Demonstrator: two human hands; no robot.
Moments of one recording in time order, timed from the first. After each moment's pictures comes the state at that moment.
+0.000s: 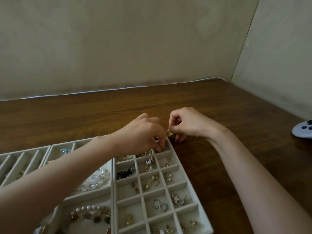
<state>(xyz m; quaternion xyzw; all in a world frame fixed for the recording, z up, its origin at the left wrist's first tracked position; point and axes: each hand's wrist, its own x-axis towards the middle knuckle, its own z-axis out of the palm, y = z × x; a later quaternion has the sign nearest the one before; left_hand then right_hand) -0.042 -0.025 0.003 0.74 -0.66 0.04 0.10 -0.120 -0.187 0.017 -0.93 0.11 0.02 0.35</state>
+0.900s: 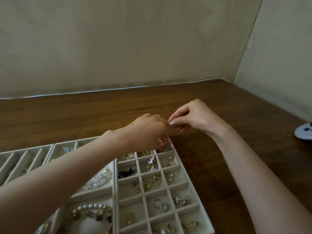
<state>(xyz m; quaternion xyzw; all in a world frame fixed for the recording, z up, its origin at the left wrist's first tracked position) -0.056 -0.040 0.018 0.79 -0.61 0.02 -0.03 -0.121 -0.192 0.019 -0.87 0.14 -0.07 0.47</state>
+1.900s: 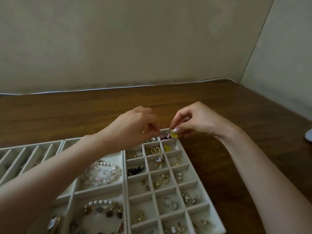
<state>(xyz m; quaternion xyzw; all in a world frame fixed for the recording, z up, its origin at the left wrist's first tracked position) -0.040 0.008 0.015 0.81 -0.55 0.07 0.17 -0.125 -0.178 0.028 -0.90 0.06 0.00 0.44</state>
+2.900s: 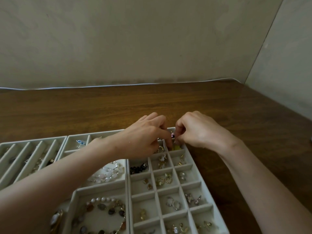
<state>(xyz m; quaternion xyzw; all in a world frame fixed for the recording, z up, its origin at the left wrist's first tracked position) -0.055 0.004 0.006 0.79 -0.60 0.01 0.08 -0.131 -0.142 0.028 -0.99 0.09 0.03 0.13</state>
